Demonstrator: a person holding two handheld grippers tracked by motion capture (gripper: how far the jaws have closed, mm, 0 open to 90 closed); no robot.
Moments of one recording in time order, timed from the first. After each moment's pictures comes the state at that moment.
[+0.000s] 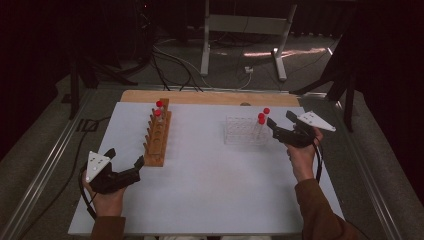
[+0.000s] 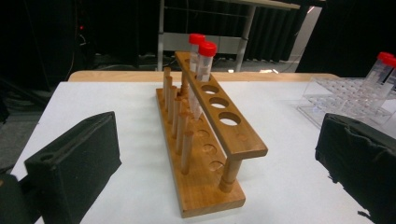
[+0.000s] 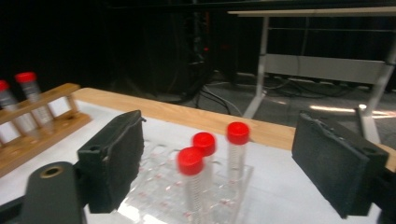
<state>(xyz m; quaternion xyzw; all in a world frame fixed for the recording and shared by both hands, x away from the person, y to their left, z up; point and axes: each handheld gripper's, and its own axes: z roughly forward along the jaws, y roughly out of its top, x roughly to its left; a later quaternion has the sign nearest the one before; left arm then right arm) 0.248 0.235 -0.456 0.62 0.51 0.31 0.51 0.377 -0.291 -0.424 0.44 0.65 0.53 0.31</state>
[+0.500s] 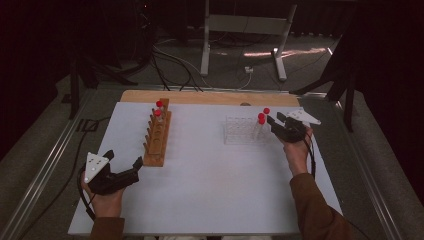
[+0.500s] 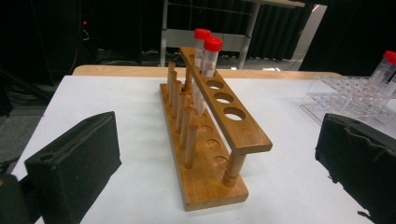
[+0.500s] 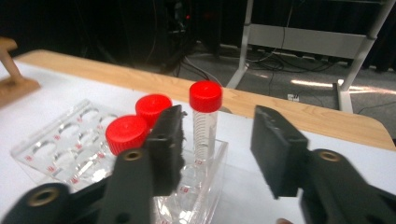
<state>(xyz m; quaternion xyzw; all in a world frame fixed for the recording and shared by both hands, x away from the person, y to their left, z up) 0.246 0.236 -0.456 0.62 0.52 0.31 0.50 0.415 -0.289 -0.458 0.47 0.68 0.47 0.31</state>
